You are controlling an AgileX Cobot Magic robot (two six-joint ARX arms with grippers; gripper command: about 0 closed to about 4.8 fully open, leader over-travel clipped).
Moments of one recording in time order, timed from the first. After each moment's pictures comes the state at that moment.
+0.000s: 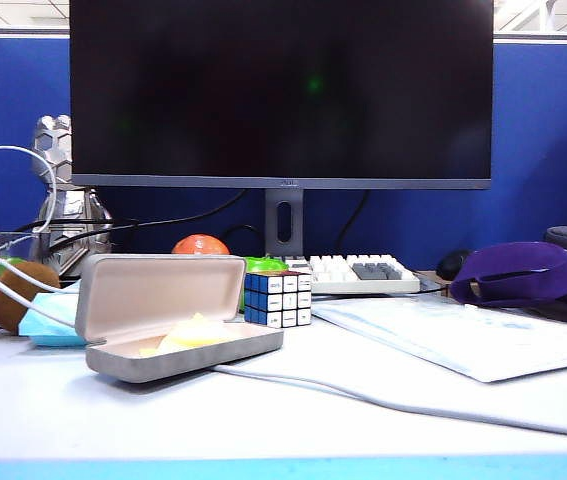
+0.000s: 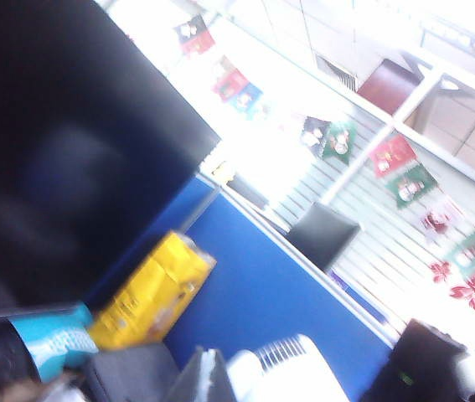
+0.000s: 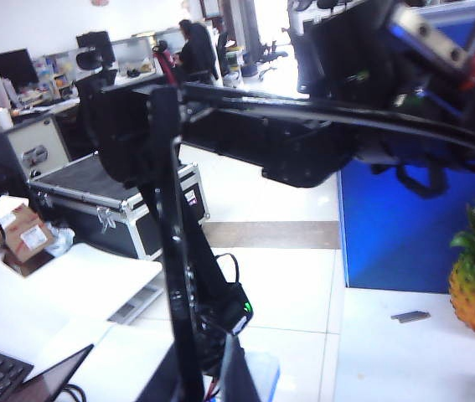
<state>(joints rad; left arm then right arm) -0.33 1.19 1.09 0.49 0.57 -0.87 0.43 1.35 1.44 -0.21 -1.47 0.01</state>
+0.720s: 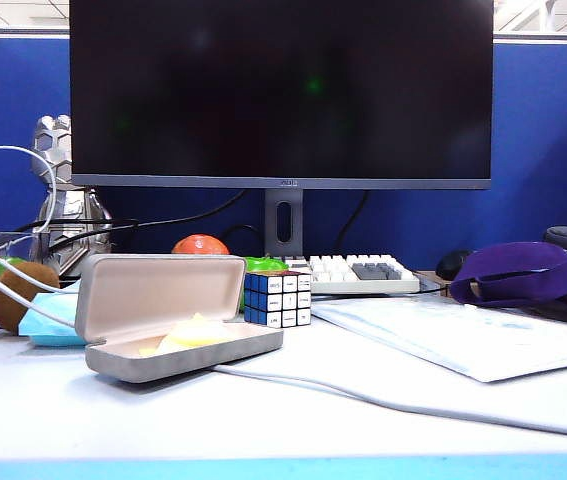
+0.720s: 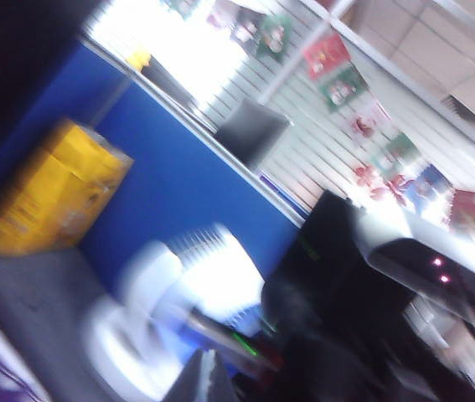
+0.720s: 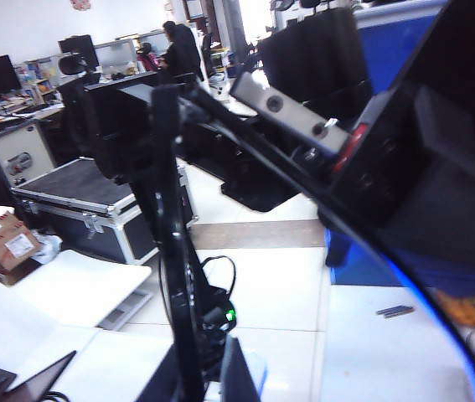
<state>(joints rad) -0.56 1.22 1.09 0.44 0.64 -0.82 0.45 1.37 1.44 -0.17 -1.43 0.03</state>
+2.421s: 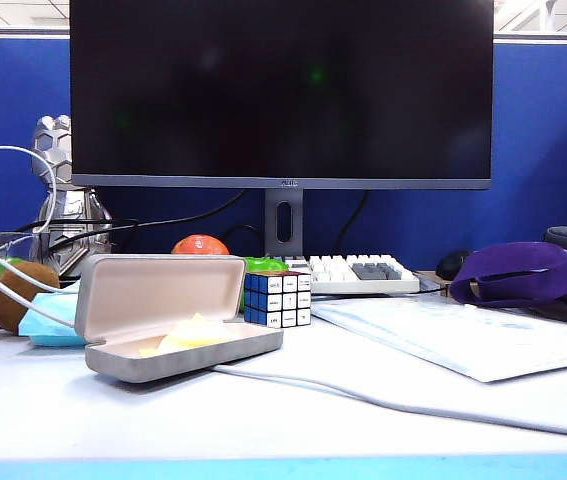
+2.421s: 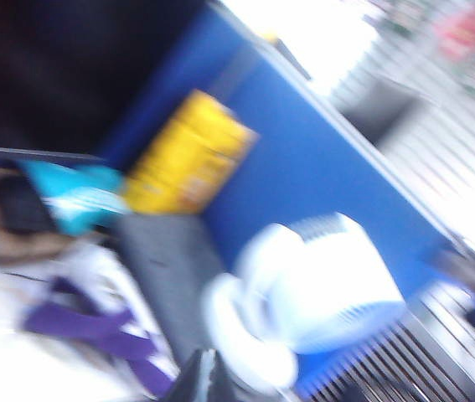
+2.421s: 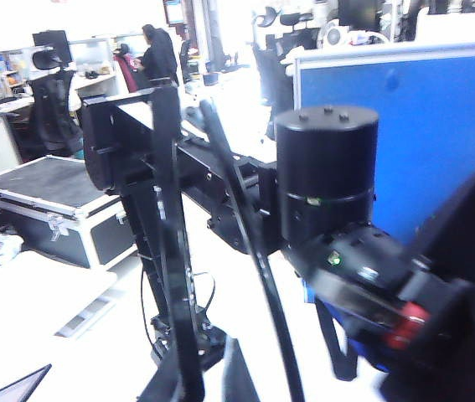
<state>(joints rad) -0.62 1.24 1.09 0.20 0.35 -0.69 0.45 1.30 1.44 -0.12 -1.38 0.06</state>
